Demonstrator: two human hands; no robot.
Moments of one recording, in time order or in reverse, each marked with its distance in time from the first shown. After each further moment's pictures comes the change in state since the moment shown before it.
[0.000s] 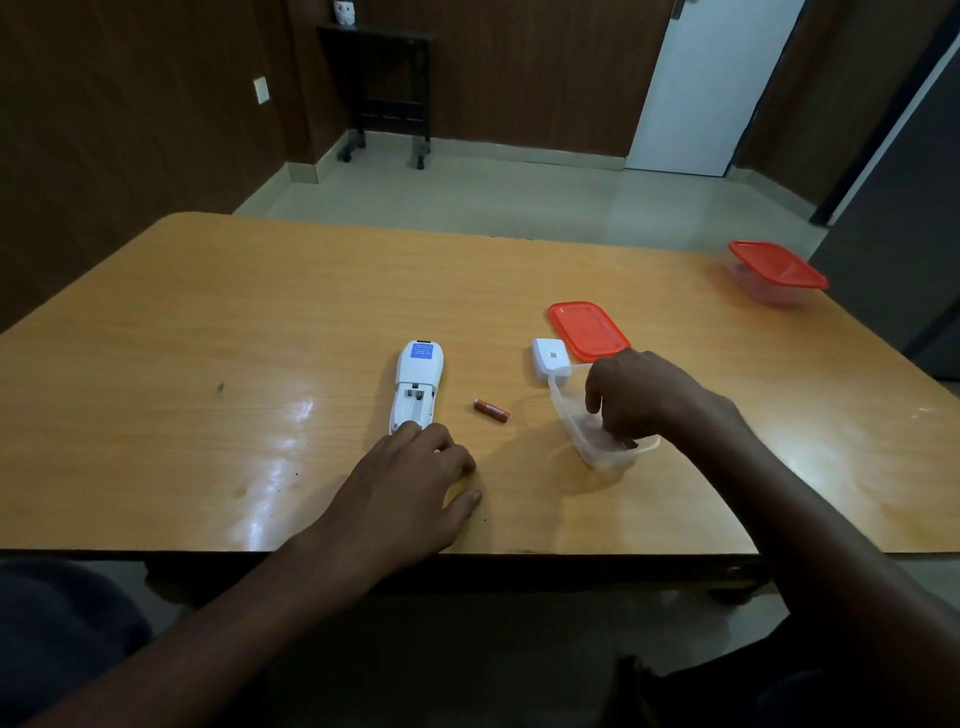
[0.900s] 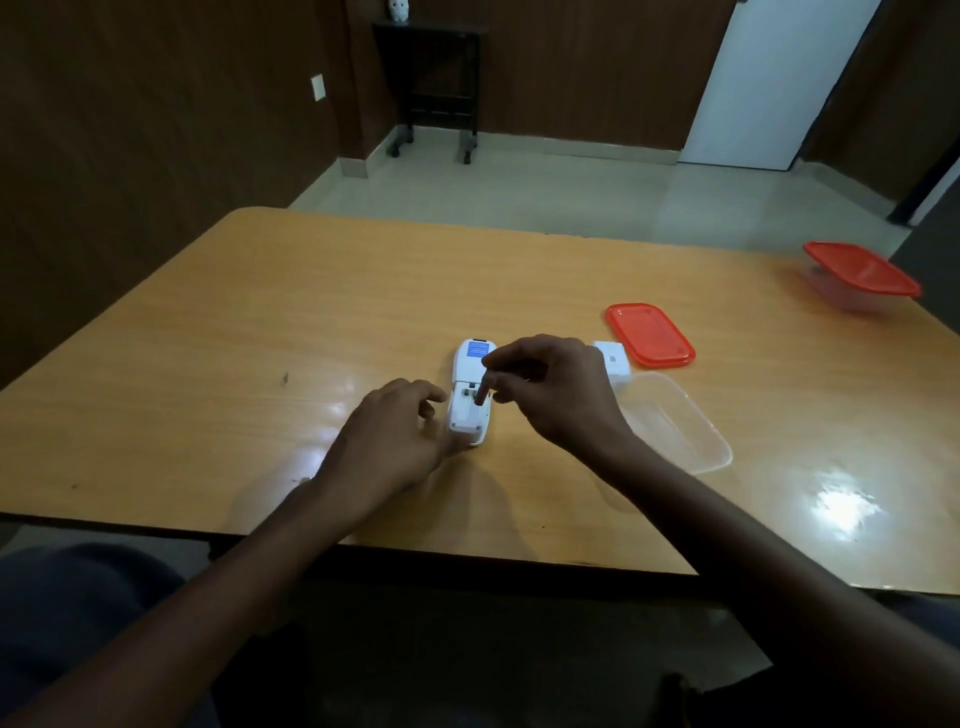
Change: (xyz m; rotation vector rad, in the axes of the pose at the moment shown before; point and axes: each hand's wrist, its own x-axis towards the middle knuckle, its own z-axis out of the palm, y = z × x) left_hand 0.009 -0.055 -0.031 -0.309 0.096 -0.460; right_hand 0.007 -0.121 0.001 1.140 0.527 -0.251
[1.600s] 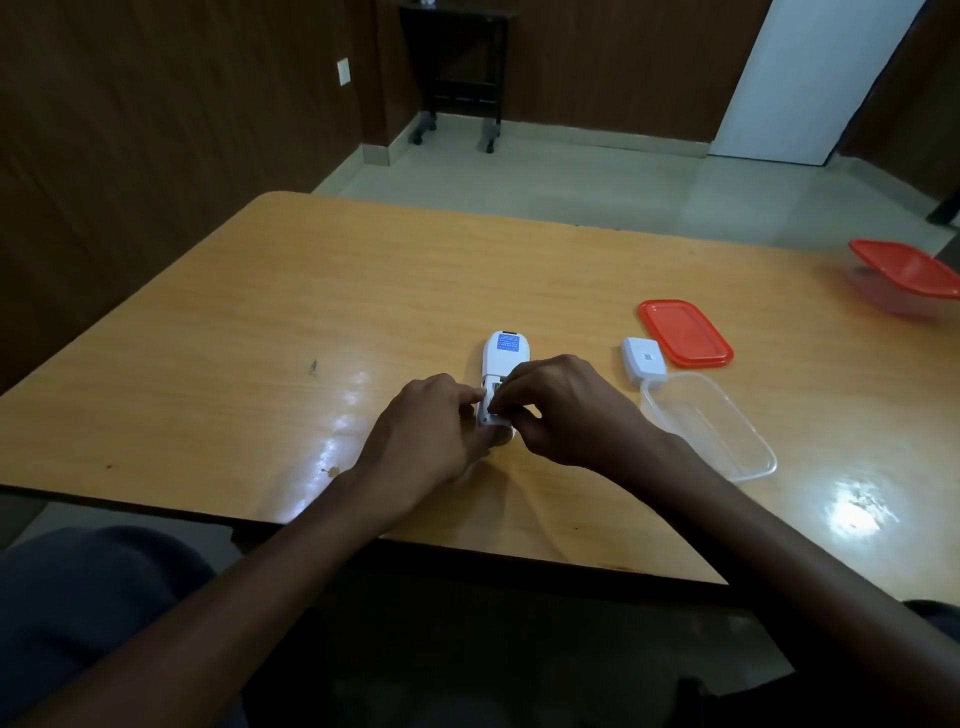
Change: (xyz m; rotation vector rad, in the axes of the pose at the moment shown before) left_hand 0.005 -0.001 0.005 -0.027 0.005 0.059; right_hand 0.008 0.008 0.013 -0.490 -0.362 -0.513
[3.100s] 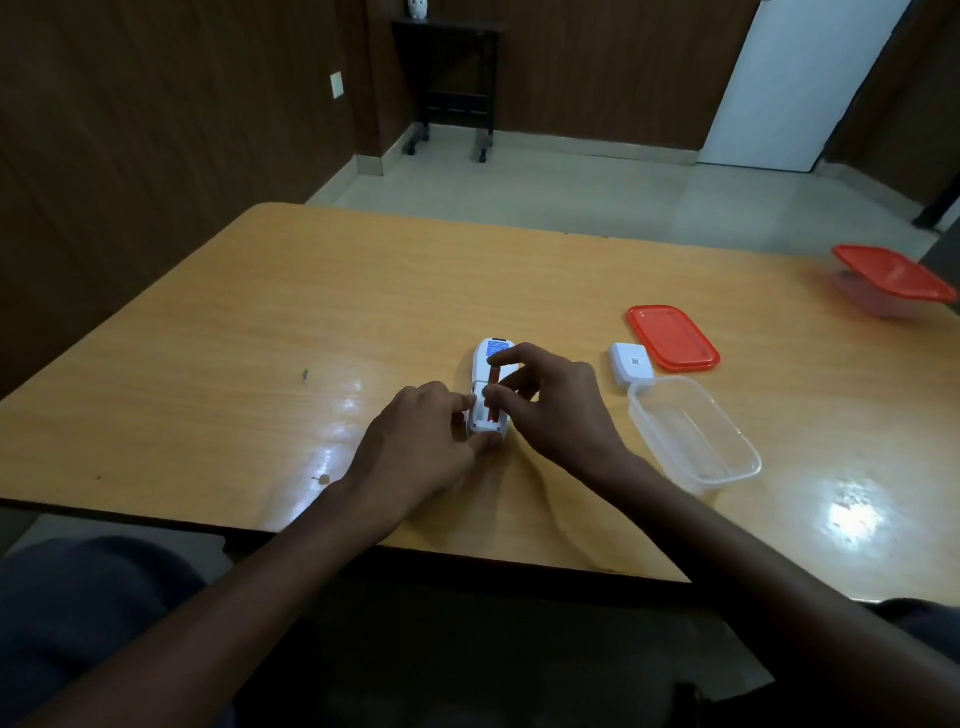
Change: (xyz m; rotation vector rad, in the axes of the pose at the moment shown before) left_hand 0.000 0.002 0.007 0.105 0.033 0.014; right_hand -0.003 -0.007 0.014 0.296 0.317 0.457
